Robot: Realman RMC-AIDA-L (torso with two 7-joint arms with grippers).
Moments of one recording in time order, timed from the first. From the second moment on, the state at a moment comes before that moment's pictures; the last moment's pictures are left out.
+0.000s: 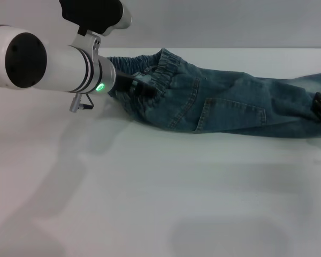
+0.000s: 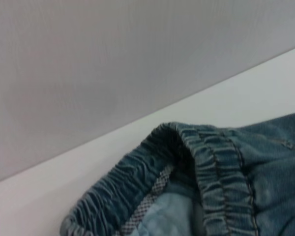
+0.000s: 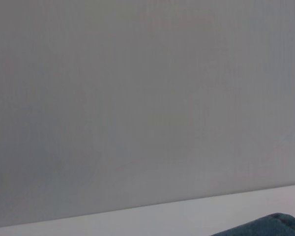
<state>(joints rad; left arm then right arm) -0.75 -2.06 -1.46 -0.93 2.59 -0.68 0.24 -0.08 2.07 1.25 1.14 -2.48 -0.32 -0.20</state>
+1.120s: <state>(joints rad) -0.71 -2.06 -1.52 -0.91 2.52 -0.70 0.26 -0.10 2.07 1.25 1.17 -2.48 -0.30 -0.20</state>
